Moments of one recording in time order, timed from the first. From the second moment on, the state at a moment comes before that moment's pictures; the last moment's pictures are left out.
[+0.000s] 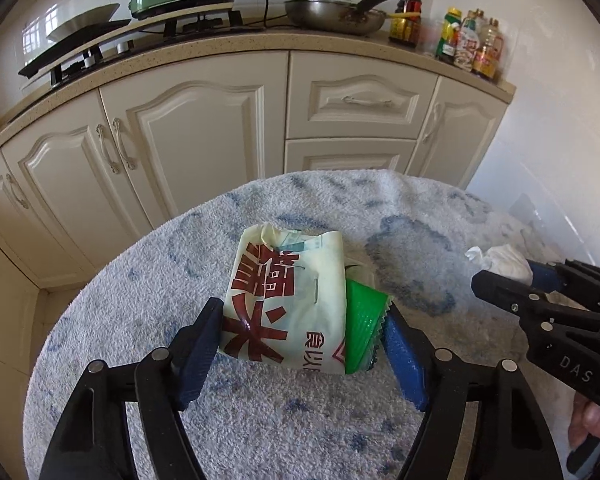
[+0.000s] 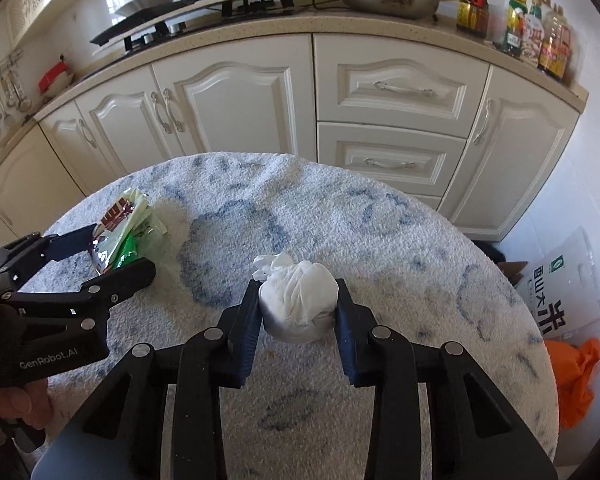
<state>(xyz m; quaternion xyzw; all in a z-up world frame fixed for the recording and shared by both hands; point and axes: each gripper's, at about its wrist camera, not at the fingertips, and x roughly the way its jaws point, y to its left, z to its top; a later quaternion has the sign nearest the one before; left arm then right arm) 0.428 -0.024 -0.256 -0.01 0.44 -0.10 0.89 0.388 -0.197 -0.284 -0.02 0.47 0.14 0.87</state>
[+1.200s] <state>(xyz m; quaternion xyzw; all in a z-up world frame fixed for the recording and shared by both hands) 0.141 -0.113 -0.118 -0.01 0.29 -0.20 0.93 0.149 -0.348 -0.135 0.07 0.35 0.09 0.93</state>
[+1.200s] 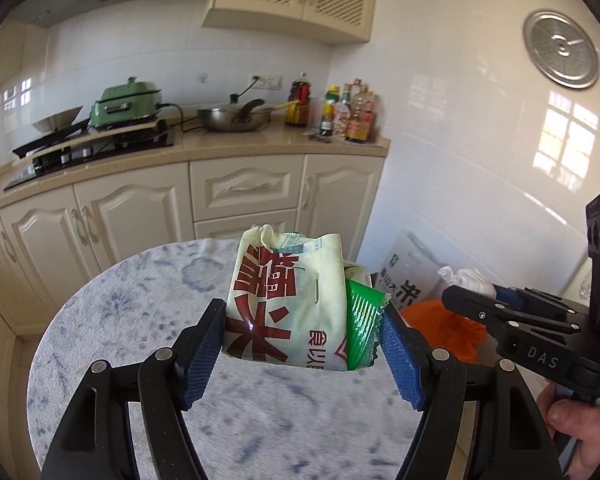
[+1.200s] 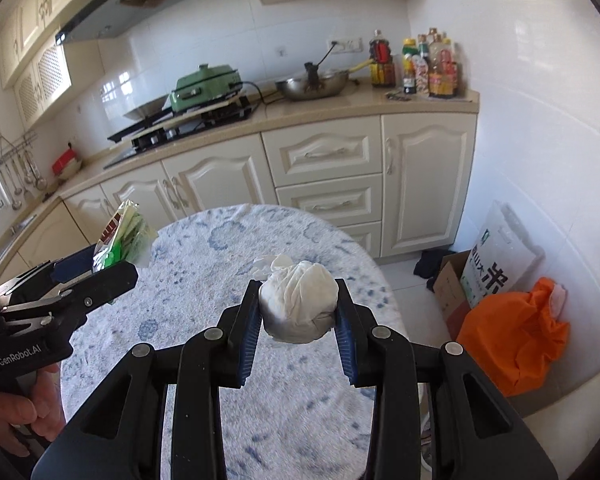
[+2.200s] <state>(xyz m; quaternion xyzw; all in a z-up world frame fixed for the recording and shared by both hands) 0.109 -0.343 -0.130 0.08 0.33 -0.40 0.85 0.030 -0.598 -0.167 0.18 0.34 -0.16 0.91</state>
